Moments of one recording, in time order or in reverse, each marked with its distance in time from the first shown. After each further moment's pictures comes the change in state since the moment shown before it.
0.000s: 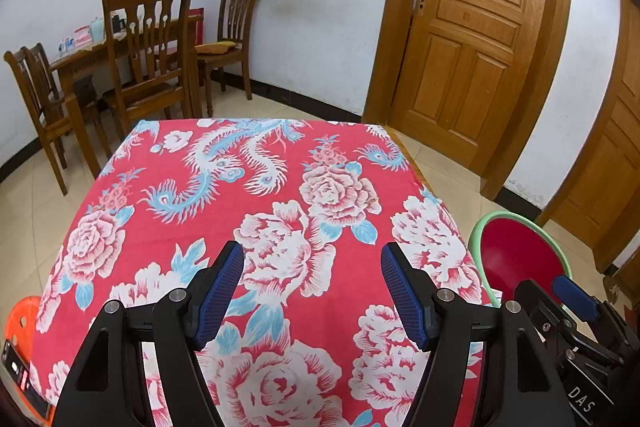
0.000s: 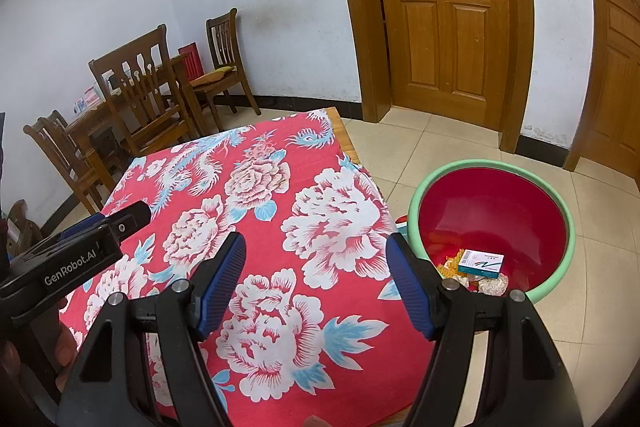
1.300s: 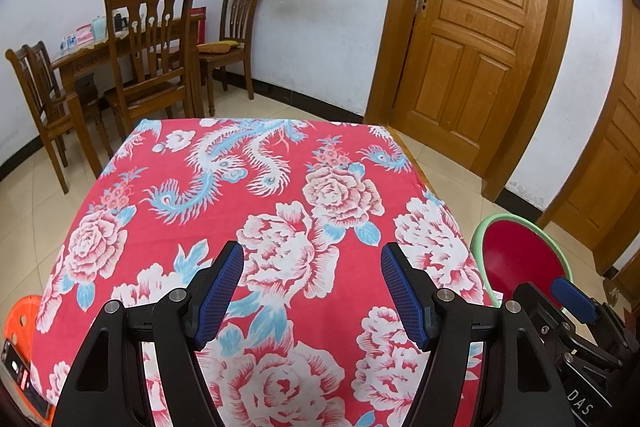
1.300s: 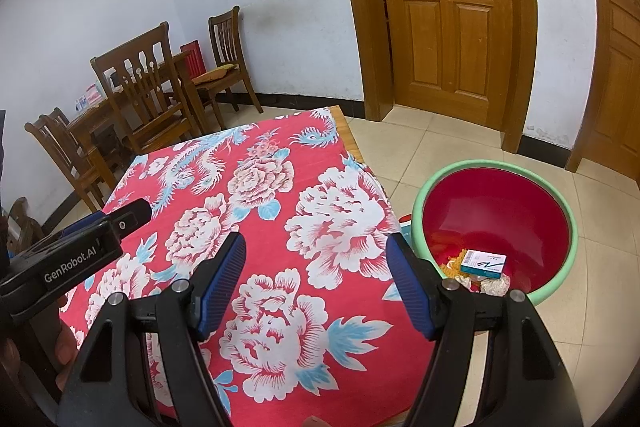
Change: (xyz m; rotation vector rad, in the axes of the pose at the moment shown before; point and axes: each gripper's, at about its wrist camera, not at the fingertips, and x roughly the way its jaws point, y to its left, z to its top) left arm 0.001 0.004 0.000 -0.007 0.005 0.003; right arm 0.002 0.006 -0.001 -0.004 0.002 0.002
